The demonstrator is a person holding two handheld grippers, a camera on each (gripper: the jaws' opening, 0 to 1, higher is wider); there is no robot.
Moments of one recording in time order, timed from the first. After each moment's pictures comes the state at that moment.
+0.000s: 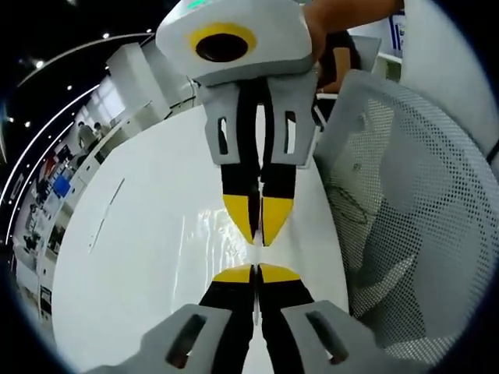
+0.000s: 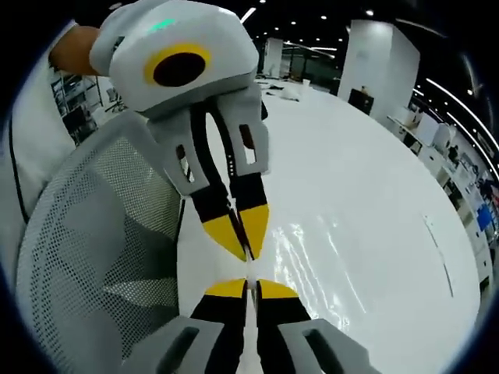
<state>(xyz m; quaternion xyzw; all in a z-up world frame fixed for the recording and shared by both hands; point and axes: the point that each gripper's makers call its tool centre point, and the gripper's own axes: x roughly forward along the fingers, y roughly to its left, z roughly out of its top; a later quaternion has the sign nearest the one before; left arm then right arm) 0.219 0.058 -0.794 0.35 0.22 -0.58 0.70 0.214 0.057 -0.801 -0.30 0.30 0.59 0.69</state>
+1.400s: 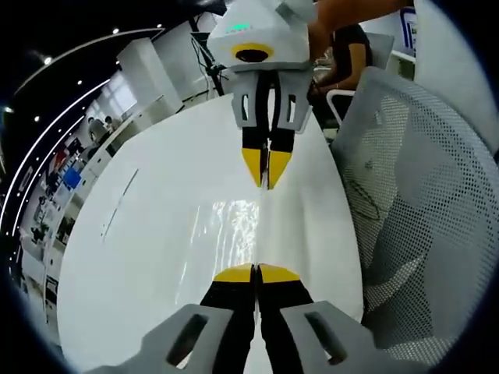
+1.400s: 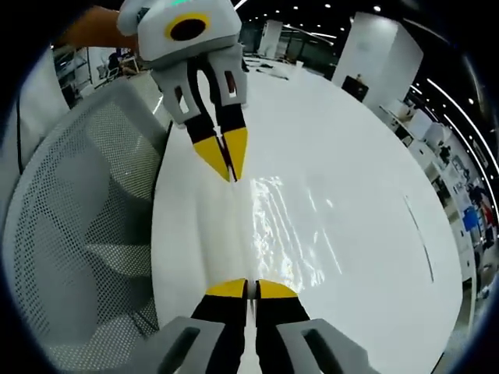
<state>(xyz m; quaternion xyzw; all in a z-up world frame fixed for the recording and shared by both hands) 0.239 0.071 -0.792 0.36 0.23 -0.55 0.72 0.237 -0.006 -0.815 -0.37 0.33 0.54 0.68</state>
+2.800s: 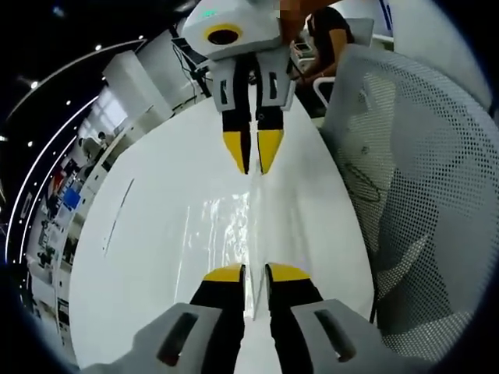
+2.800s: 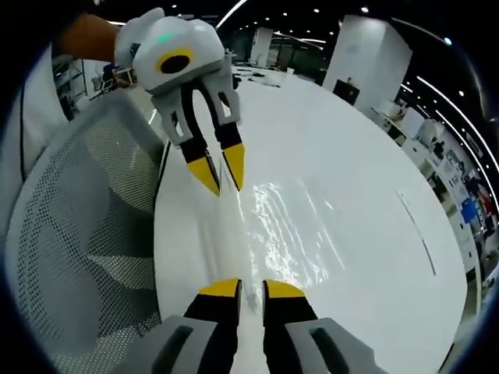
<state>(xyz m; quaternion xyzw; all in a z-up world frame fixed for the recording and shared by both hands) 0.236 0.074 -0.805 0.40 0.19 -0.56 0.70 0.235 -0.001 -0.806 -0.33 0.32 0.54 0.71</state>
